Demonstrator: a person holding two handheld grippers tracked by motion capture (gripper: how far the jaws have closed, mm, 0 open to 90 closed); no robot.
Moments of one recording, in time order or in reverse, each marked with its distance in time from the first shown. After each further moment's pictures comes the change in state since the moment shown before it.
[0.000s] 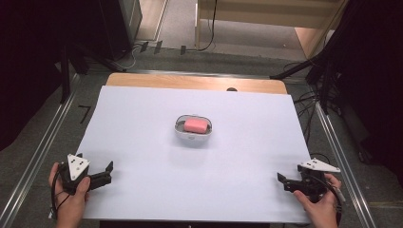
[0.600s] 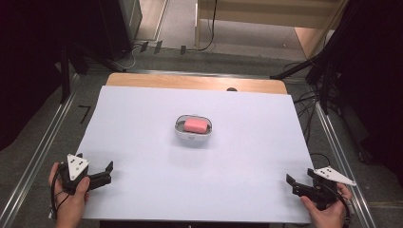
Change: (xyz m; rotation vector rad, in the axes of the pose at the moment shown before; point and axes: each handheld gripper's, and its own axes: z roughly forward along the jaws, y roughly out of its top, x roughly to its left) left arm 0.001 0.000 0.000 -0.001 -0.009 -0.005; right arm -0.012 -0.022 -0.018 -0.120 -0.053 0.070
